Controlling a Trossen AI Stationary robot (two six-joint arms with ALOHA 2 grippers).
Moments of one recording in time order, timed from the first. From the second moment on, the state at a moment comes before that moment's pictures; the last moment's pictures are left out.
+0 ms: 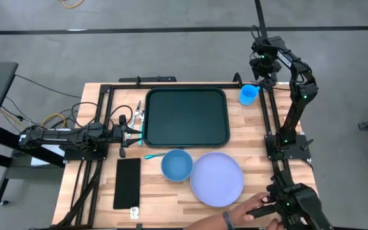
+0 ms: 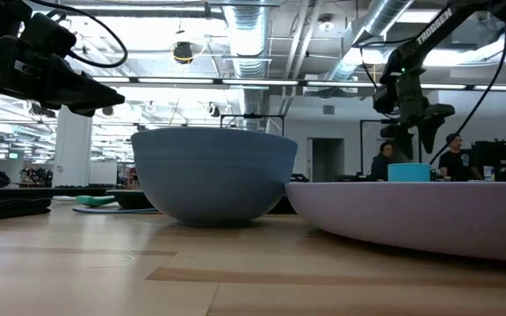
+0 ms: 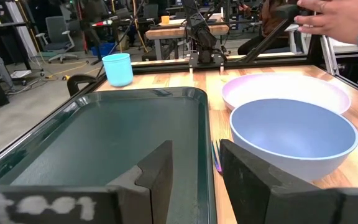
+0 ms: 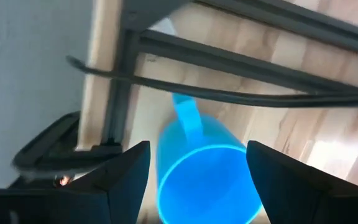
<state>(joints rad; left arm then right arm) 0.01 0.16 0.01 0.05 -0.09 0.08 -1.29 1.89 1.61 -1.42 -0.01 1.57</state>
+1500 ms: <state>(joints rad) 0.01 0.16 0.01 0.05 -0.09 0.08 -1.28 1.89 1.44 -1.23 0.05 1.60</state>
